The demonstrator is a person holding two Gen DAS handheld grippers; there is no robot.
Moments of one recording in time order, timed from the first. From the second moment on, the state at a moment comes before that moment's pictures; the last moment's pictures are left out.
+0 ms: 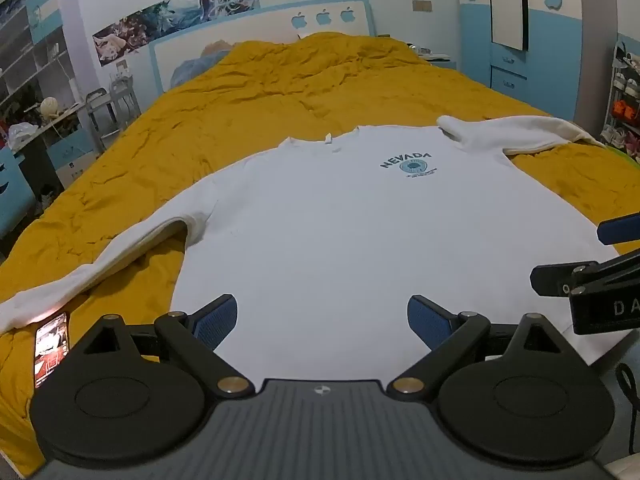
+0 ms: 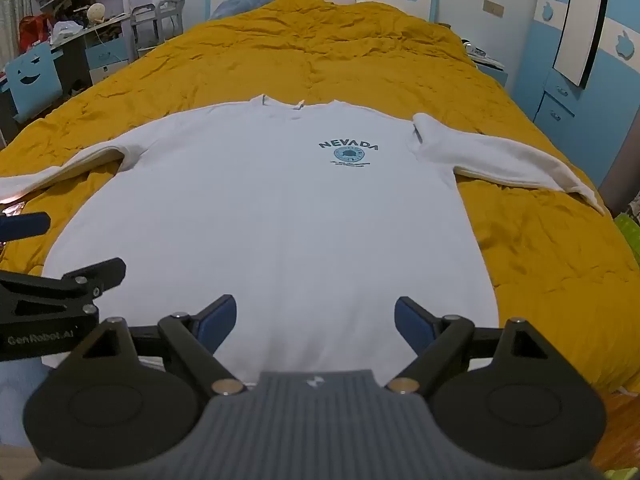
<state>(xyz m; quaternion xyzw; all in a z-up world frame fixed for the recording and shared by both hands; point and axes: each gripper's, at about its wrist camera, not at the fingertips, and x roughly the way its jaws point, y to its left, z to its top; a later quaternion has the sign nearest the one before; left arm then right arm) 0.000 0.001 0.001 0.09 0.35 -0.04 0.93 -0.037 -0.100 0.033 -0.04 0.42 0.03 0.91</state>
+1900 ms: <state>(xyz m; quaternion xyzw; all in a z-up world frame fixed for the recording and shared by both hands) 0.004 0.006 -0.009 0.09 0.37 -0.03 0.92 -0.037 -0.094 0.027 -0.04 0.43 0.04 0.90</state>
